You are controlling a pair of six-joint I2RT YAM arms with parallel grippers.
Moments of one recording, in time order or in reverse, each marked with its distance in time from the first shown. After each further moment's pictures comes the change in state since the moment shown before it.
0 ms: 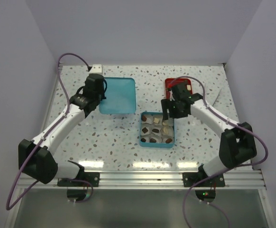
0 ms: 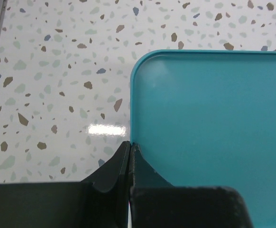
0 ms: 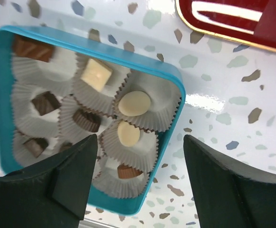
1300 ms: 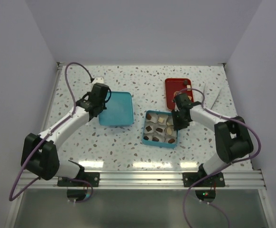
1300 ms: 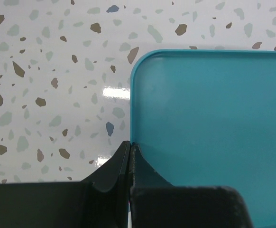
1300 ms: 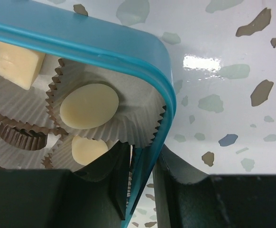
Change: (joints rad) left arm -0.019 0.043 -0.121 -0.050 -0.057 -0.081; right arm -0.073 0.052 -0.183 0.084 0.032 0.023
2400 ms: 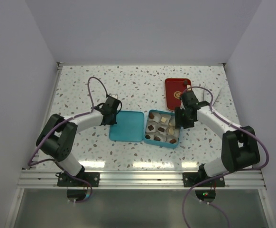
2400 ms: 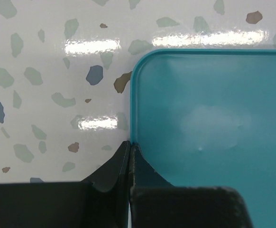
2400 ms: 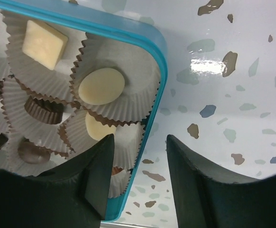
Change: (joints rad) left arm -0.076 0.257 -0.144 0.179 0.209 -0.053; right arm -0.055 -0.123 0.009 -0.087 -0.020 0.023
